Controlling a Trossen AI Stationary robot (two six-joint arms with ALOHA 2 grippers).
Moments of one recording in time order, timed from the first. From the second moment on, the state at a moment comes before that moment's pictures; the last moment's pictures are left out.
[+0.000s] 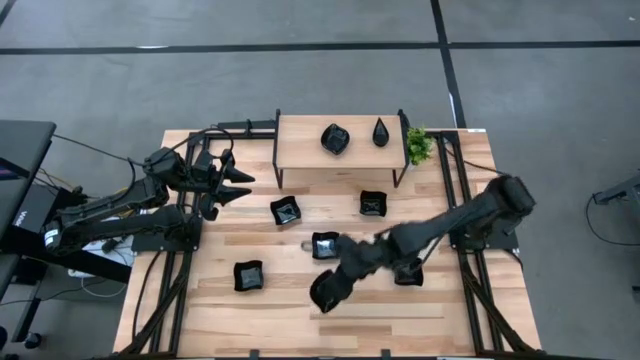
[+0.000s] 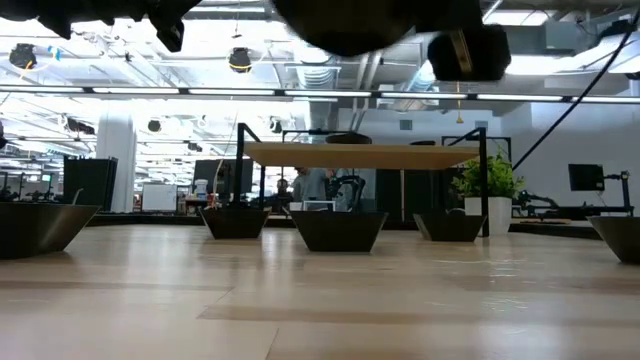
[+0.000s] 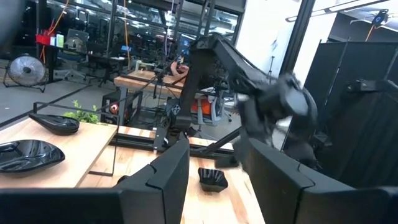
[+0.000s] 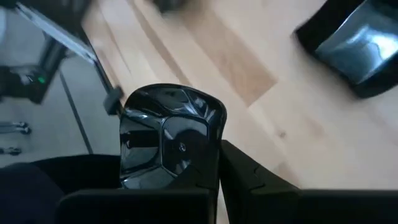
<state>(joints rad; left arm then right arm) 0.39 0.55 0.48 0.20 0.53 -0.23 0.36 1.66 1.28 -0.45 0.00 1.15</state>
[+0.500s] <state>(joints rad) 0.39 0.55 0.48 0.21 0.53 -0.22 -0.06 1.36 1.28 -0.60 -0.22 0.88</state>
